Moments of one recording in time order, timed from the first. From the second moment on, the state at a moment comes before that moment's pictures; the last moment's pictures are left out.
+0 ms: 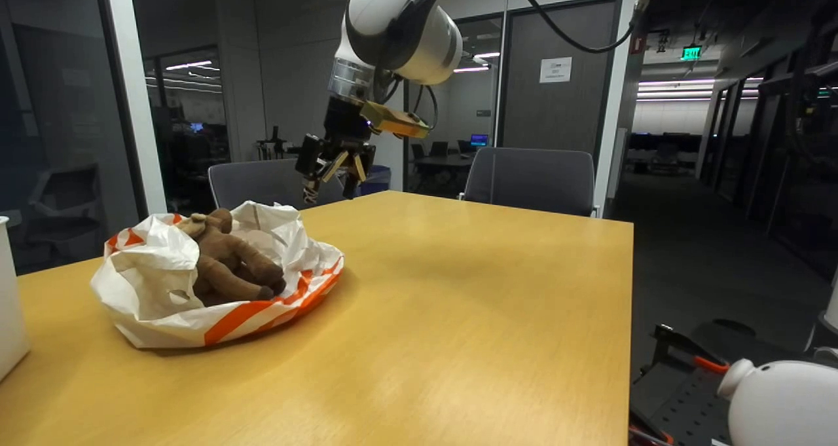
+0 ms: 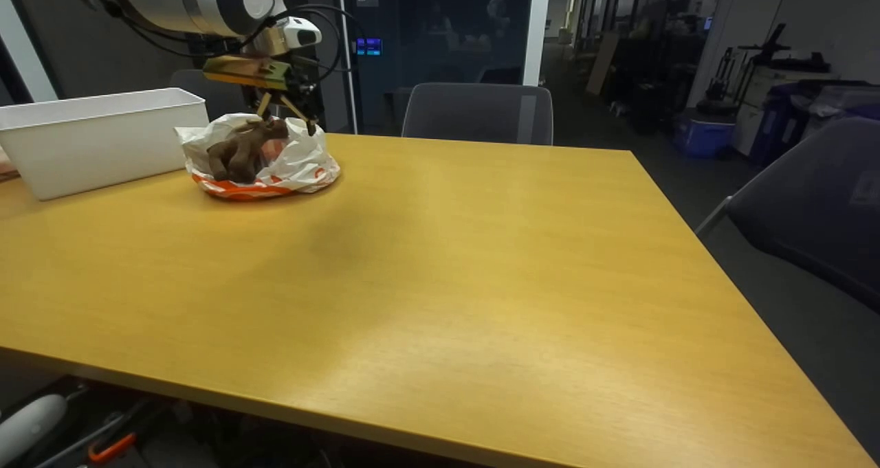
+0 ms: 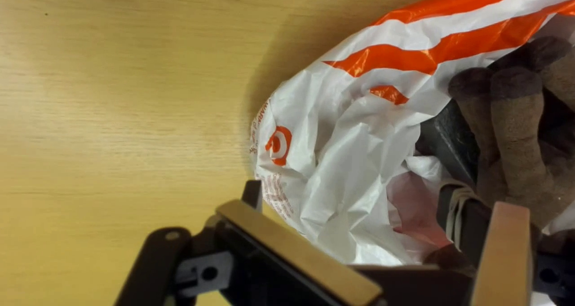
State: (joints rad) arm 0.31 0.27 0.23 -1.96 0.02 2.55 0.03
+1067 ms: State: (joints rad) arm 0.42 0.45 0.17 -1.93 -0.16 2.75 0.12
